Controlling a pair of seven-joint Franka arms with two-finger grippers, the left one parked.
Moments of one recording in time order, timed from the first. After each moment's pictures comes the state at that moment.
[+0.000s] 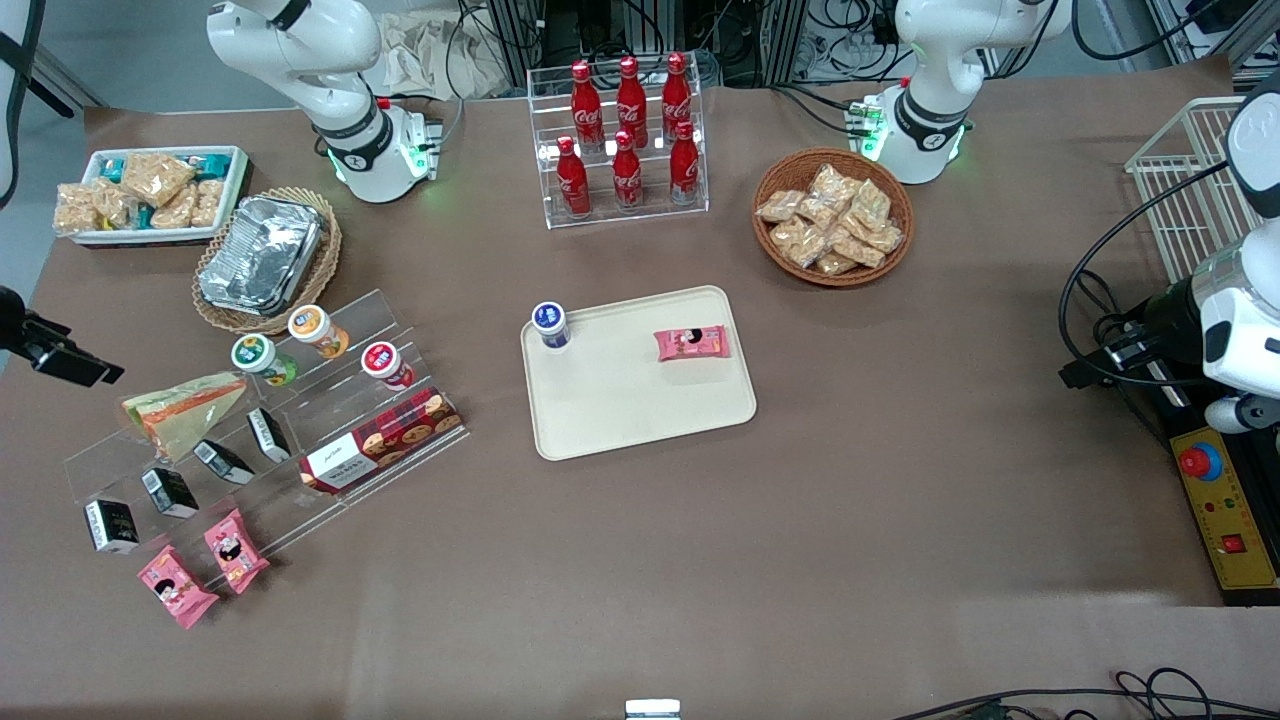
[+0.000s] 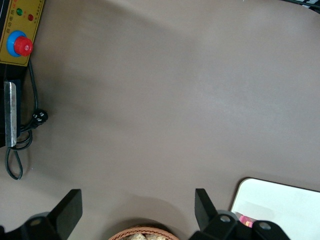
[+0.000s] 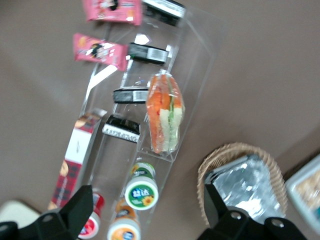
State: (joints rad) arm -0.06 0.09 -0.17 -1.64 0.01 1.64 0.54
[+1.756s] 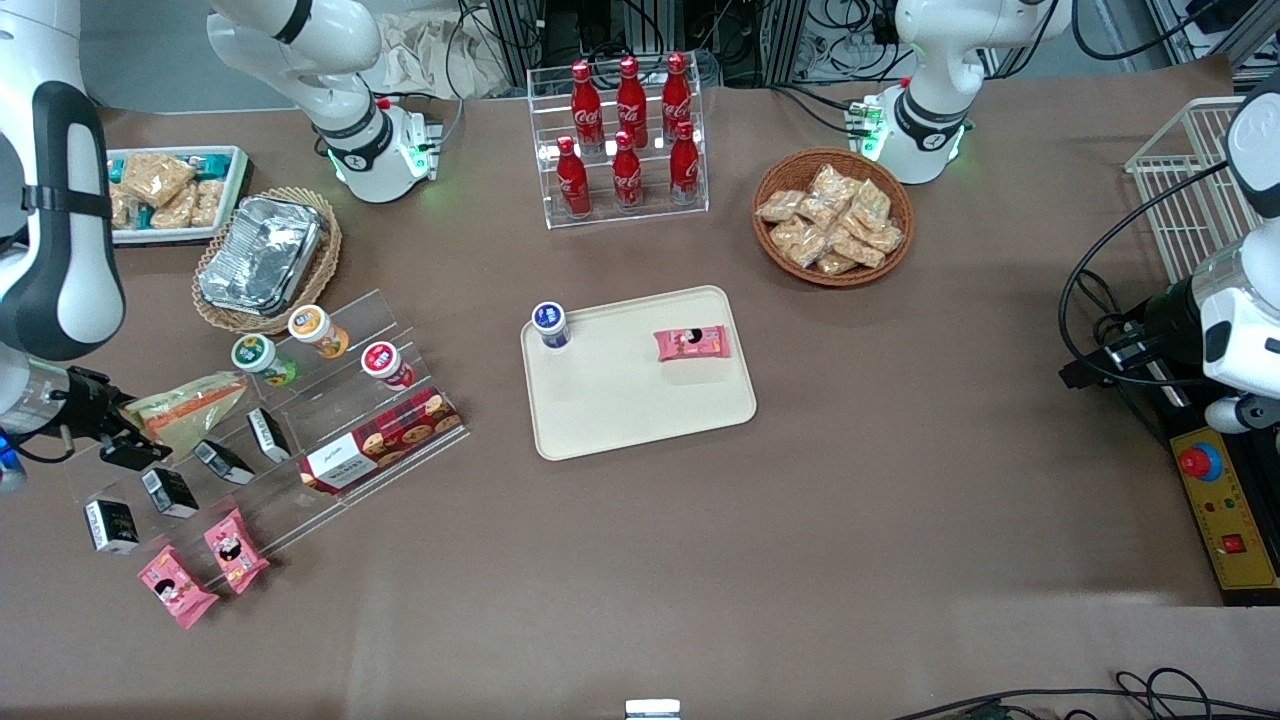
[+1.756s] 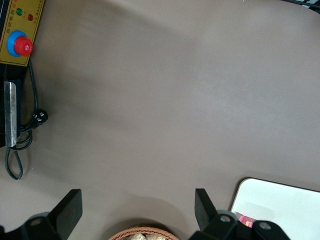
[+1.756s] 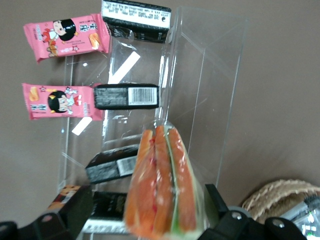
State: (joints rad) arm -0.07 0.28 -0.22 -1.83 0.04 2.07 0.57
